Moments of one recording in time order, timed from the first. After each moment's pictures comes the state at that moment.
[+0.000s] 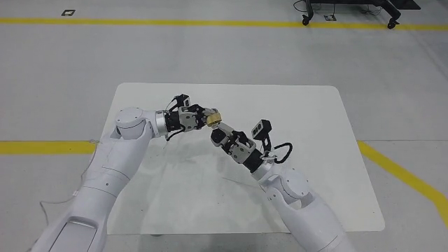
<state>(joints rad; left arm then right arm) 0.84 -1.23 -1.07 -1.03 -0.65 0.25 -1.16 -1.43 -1.34 1.04 -1.64 0.66 -0.10 0.38</state>
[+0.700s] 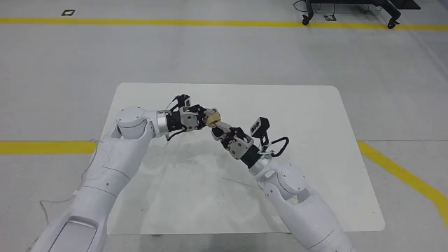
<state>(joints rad) 0.84 -1.22 -1.06 -1.03 -0.64 0.25 -1.14 -1.40 -1.35 1.03 -1.61 0.68 -0.10 0.34</state>
